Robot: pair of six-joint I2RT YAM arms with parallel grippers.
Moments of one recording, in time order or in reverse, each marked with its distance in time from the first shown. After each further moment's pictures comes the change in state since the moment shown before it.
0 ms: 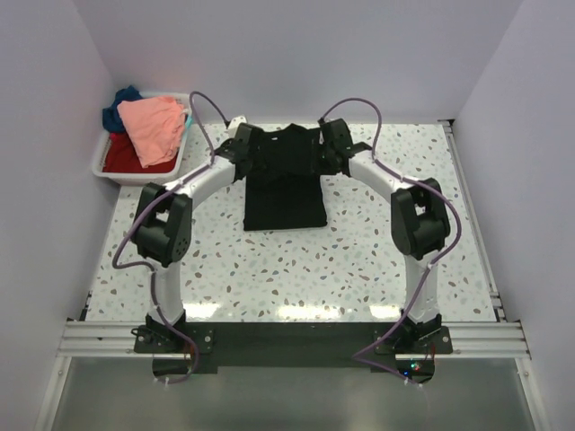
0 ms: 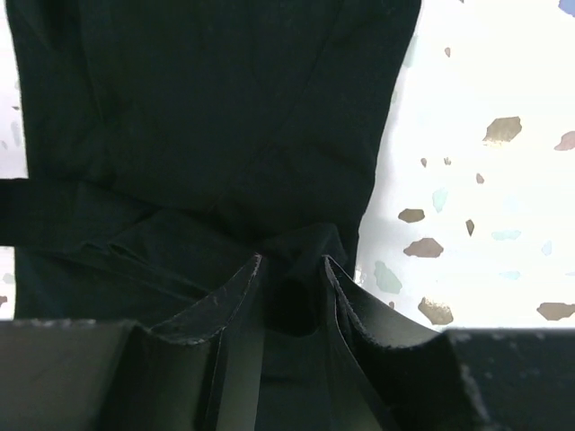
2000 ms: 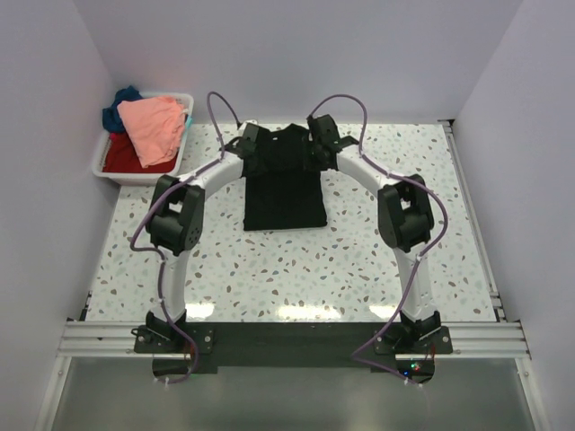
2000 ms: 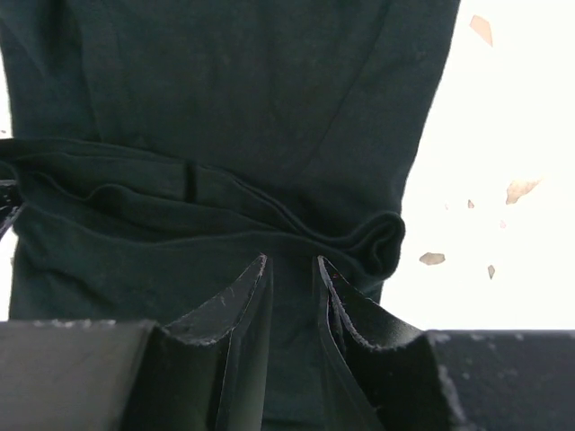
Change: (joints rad) left arm 0.003 0.118 0.093 -0.035 0.046 0.109; right arm 0.036 0.121 0.172 -0.054 0.051 -0.026
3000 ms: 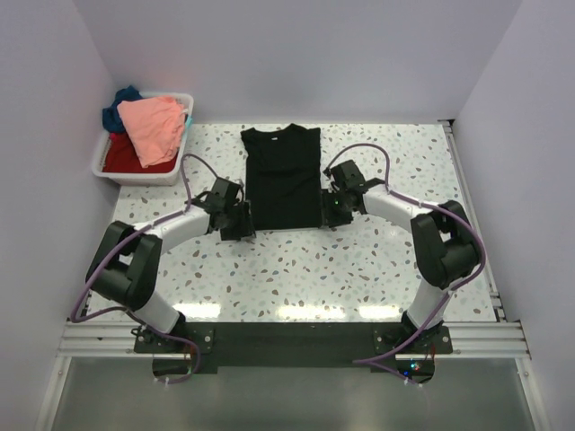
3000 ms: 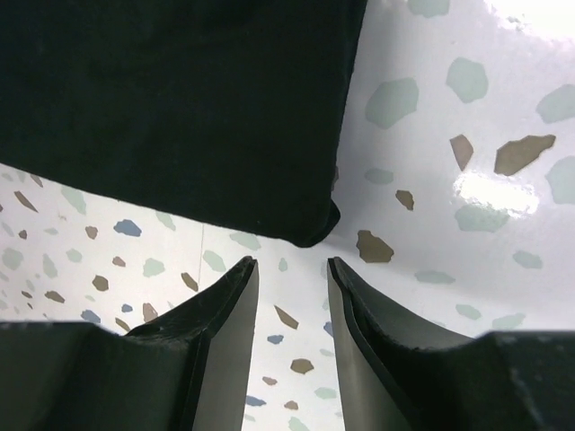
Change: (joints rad) left arm 0.001 -0.562 -0.797 0.043 0.407 -0.049; right arm 0.000 -0.447 -0.719 0.014 -0.222 0.008
